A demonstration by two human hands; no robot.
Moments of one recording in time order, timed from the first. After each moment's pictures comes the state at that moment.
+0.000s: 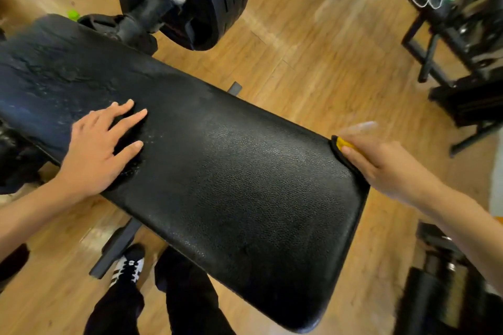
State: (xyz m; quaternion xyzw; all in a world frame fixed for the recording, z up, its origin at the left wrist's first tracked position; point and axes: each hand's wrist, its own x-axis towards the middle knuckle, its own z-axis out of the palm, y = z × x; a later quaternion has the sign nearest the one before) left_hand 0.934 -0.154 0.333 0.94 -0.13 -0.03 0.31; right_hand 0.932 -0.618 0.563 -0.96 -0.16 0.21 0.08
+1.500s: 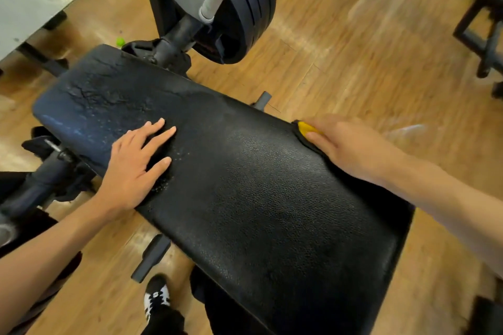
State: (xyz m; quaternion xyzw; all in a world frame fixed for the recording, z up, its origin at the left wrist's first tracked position) left_hand 0.929 -0.153 0.340 0.94 -0.11 -0.07 0.31; right_hand 0.990 -0.543 0.503 -0.95 -0.18 0.25 0.07
